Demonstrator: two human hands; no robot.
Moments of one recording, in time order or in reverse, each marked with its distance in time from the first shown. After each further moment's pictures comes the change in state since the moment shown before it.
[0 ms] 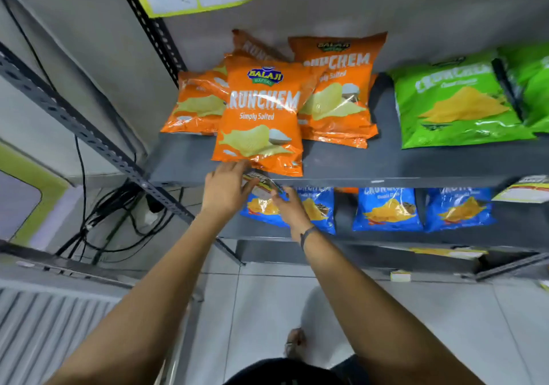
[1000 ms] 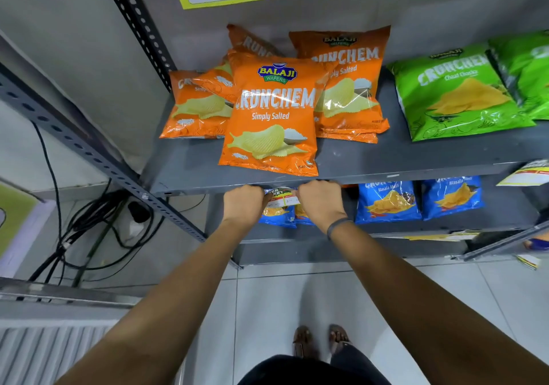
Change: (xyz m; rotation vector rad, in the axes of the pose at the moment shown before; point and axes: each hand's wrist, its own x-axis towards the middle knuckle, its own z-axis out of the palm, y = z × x) left_hand 0.014 -0.023 0.040 0.278 -0.194 0.104; right_hand -0.005 -0.034 -0.013 -1.648 0.295 -0.353
